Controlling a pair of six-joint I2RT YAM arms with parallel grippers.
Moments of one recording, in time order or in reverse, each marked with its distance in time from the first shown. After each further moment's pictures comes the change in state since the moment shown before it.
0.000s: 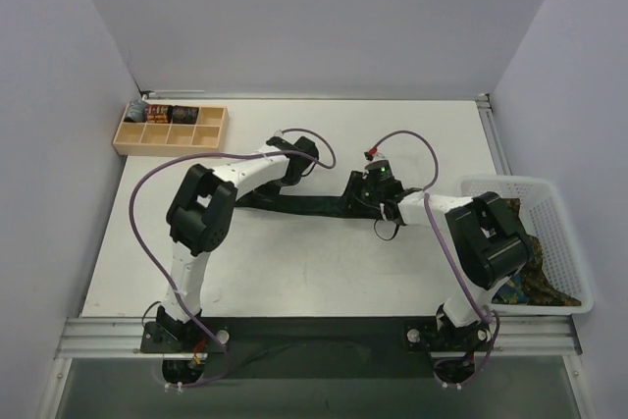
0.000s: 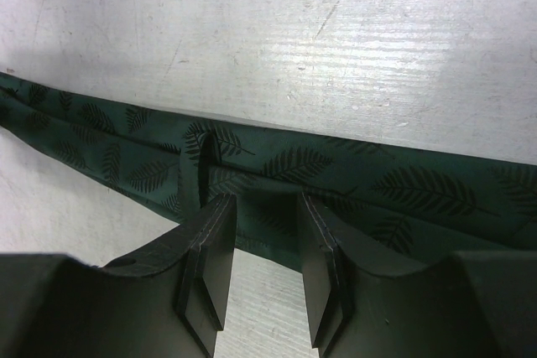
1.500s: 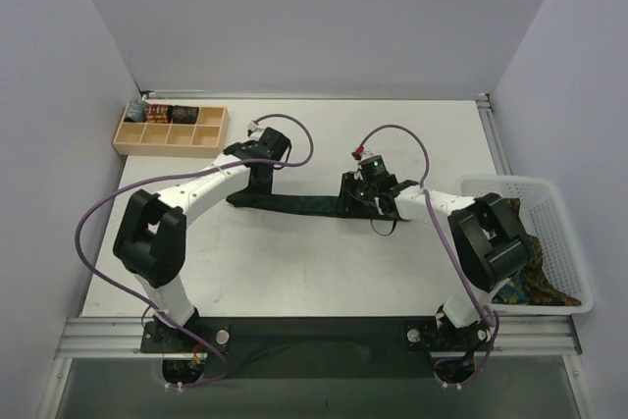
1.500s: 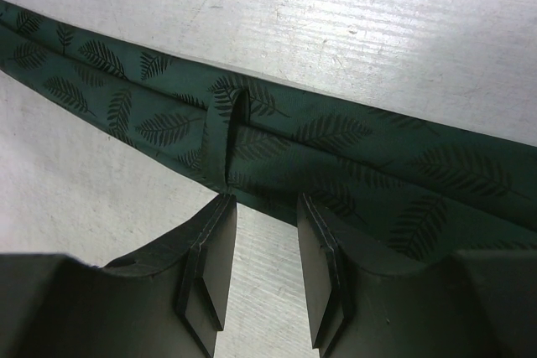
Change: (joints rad) left arm 0.103 -0.410 -0.305 0.287 0.307 -0.004; right arm 0.030 -0.015 0.091 -0.194 -0.041 -0.129
